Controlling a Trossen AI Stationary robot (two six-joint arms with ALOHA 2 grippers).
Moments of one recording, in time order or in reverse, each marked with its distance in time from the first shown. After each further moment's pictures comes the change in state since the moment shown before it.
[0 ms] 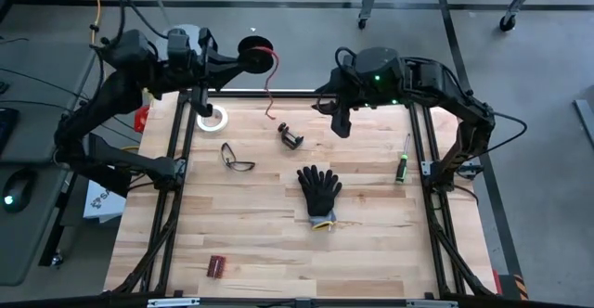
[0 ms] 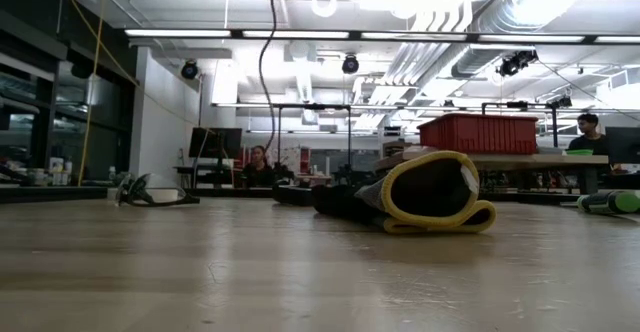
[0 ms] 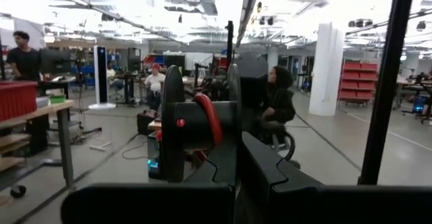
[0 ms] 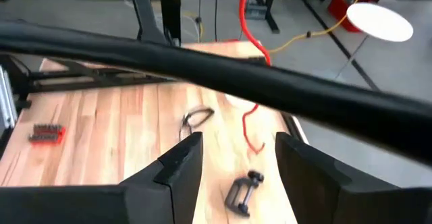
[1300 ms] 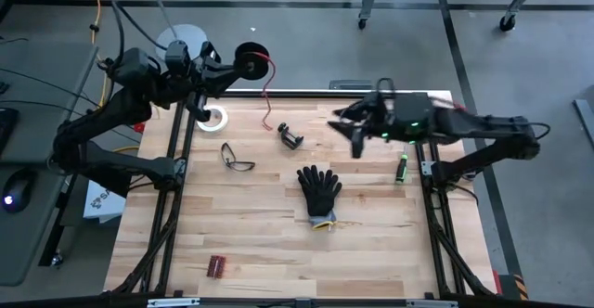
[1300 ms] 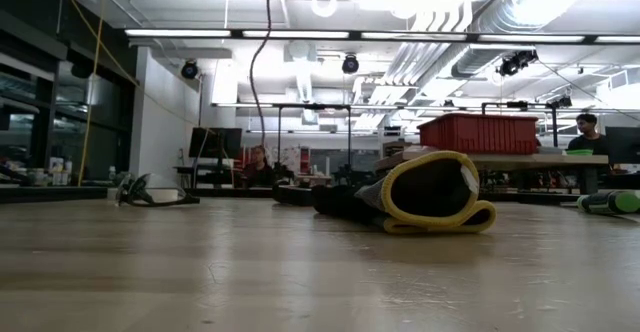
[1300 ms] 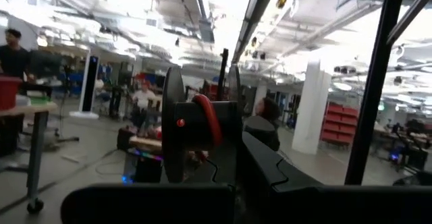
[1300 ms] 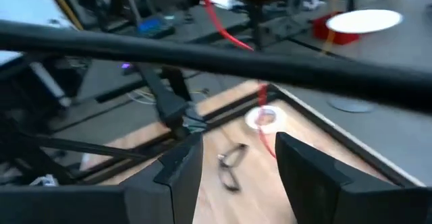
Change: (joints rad) left arm 0.000 -0.109 -0.262 0.272 0.001 -0.163; right arm 0.149 -0.475 -0.943 0.792 0.202 0.392
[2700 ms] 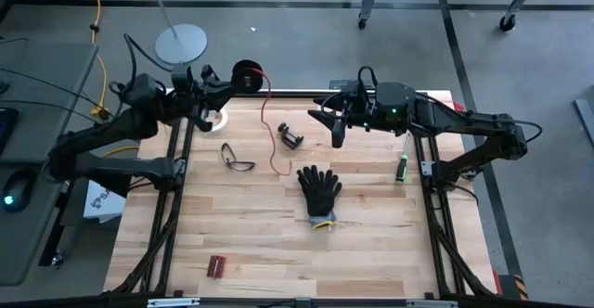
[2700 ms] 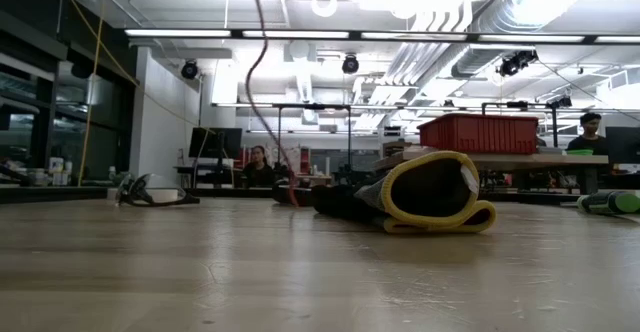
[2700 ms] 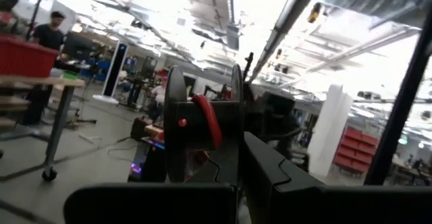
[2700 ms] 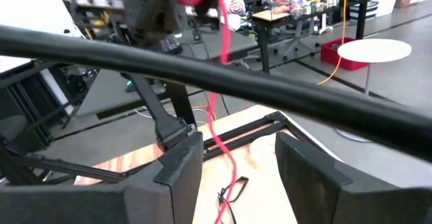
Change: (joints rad) left arm 0.019 -0.189 -0.393 0.210 -0.095 -0.132; right arm -0.088 0.127 0.105 0.094 -0.096 -0.095
